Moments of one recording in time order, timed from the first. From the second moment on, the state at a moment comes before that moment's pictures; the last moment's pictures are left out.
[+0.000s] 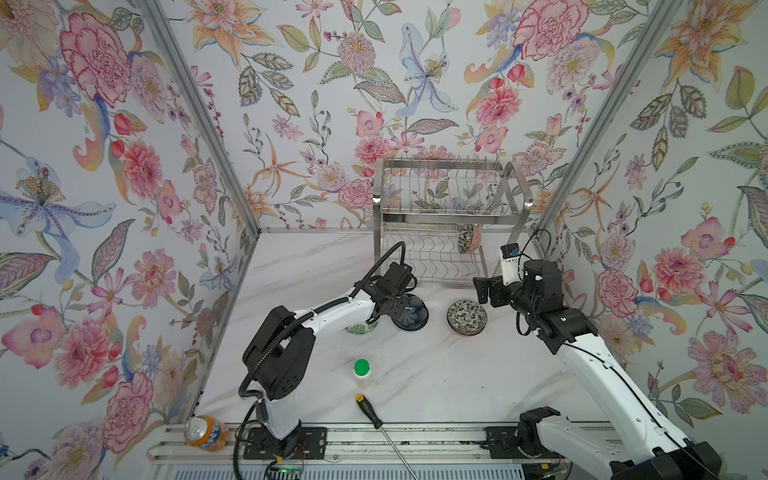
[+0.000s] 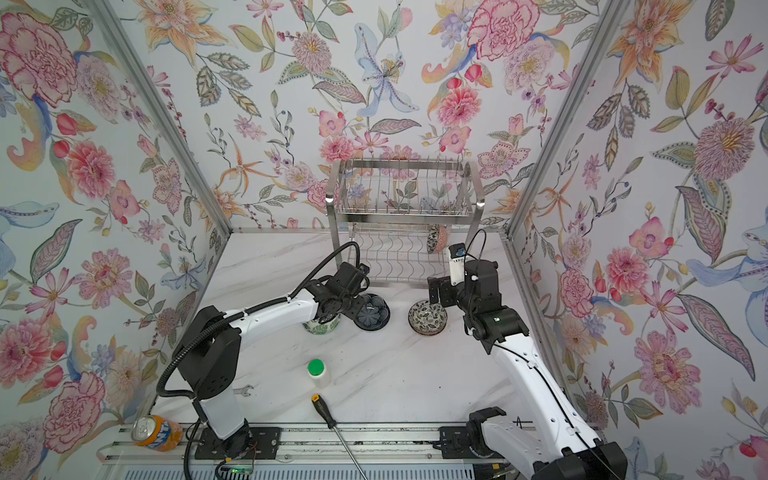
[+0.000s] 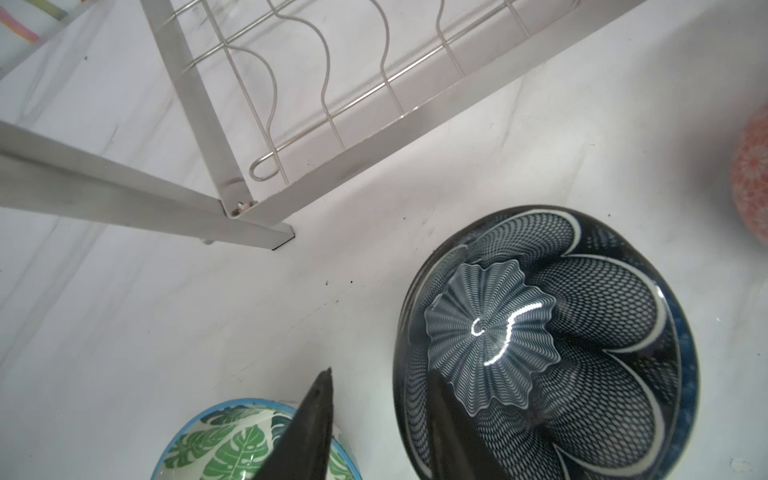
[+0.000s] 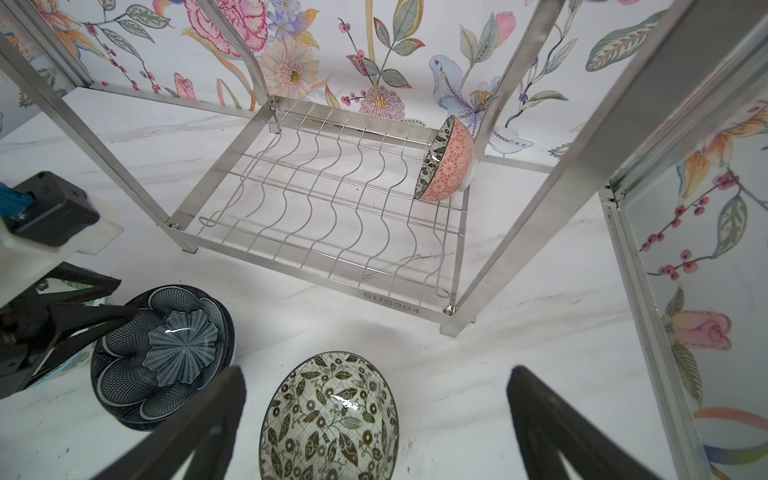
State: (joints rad) left arm -0.74 1.81 1.31 -0.51 -0.24 -0.09; right arm 0.27 1.03 0.93 -0.40 0.01 -0.02
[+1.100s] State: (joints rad) left arm -0.72 1.84 1.30 -0.50 -0.10 -0.10; right arm 0.27 1.03 0.93 -0.40 0.01 -0.02
